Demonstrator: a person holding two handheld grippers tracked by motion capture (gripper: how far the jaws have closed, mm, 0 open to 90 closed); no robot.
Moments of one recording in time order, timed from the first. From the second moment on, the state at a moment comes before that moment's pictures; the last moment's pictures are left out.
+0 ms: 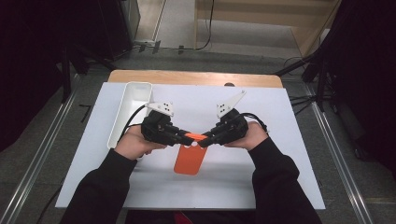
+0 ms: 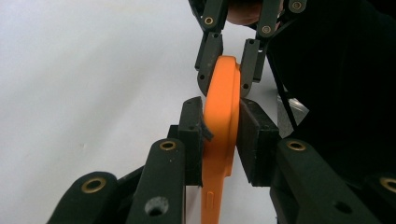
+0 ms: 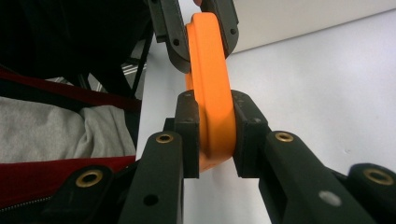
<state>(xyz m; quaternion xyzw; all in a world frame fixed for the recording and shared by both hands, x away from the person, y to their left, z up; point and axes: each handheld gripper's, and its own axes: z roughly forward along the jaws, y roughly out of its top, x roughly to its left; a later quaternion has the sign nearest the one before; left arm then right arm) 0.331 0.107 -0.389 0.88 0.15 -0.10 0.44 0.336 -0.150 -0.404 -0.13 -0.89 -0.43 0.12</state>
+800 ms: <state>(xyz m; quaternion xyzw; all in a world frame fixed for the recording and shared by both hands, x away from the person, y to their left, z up) 0.337 0.112 -0.386 0.86 0.18 -0.07 0.47 0.333 -0.151 -0.399 -0.18 -0.89 -0.41 0.12</state>
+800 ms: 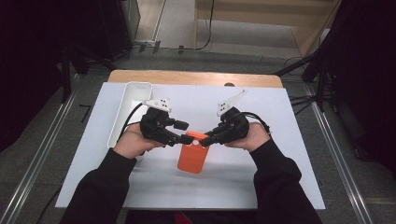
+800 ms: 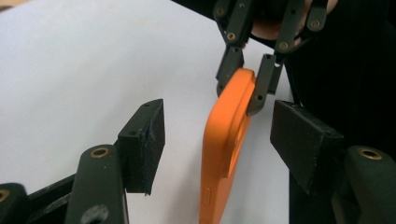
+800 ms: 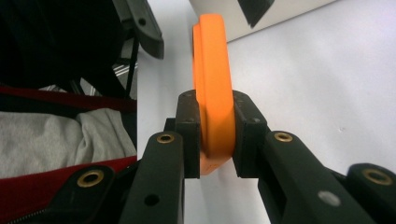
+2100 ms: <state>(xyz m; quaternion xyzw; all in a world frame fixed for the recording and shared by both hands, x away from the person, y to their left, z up) 0.348 0.112 -0.395 0.84 0.26 -0.01 0.48 0.331 -0.169 -0.381 -0.39 -0.83 -0.38 0.07</state>
